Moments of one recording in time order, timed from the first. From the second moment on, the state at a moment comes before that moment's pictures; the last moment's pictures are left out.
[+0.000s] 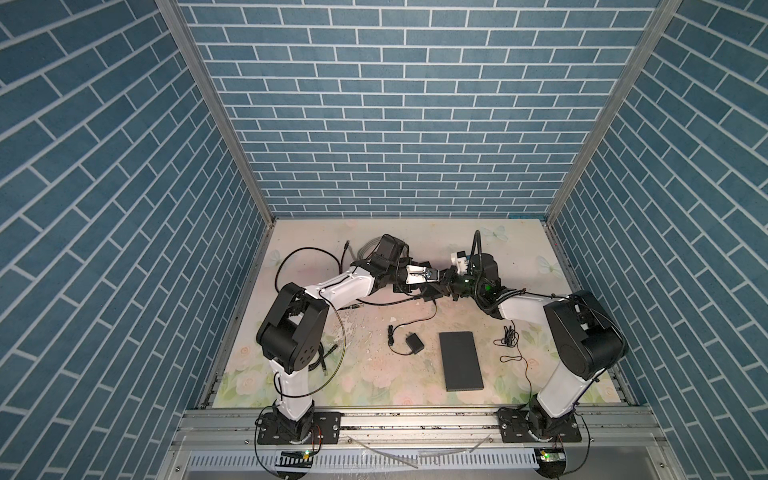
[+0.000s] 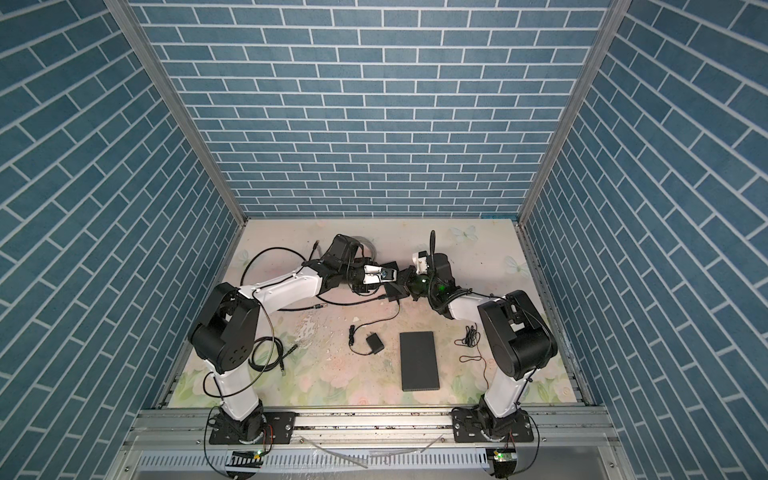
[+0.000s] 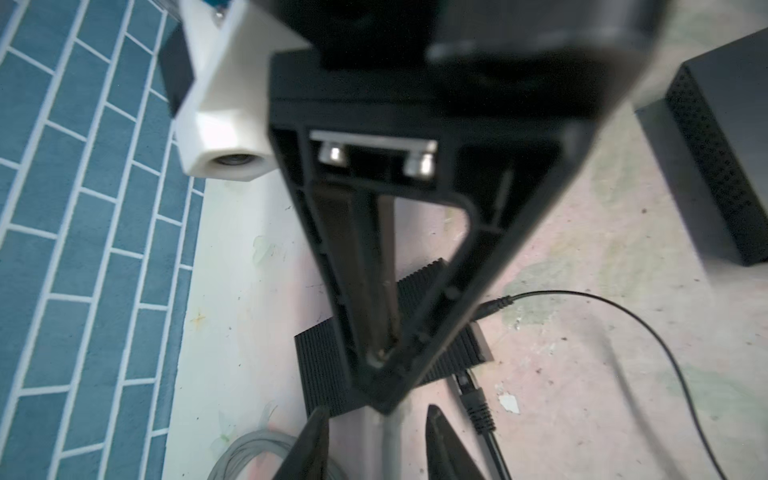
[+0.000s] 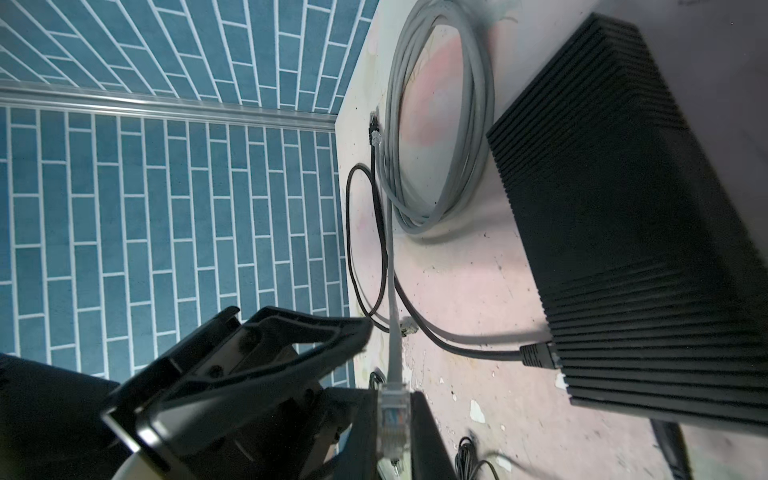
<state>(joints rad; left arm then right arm) -0.57 1.86 1.28 -0.15 0.40 1.06 0.47 1.73 0.82 0.50 -0.66 1.21</state>
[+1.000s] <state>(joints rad) -0.53 1.96 1.45 -0.41 0.50 1.15 0.45 1.72 0.80 0.55 -0.69 1.18</state>
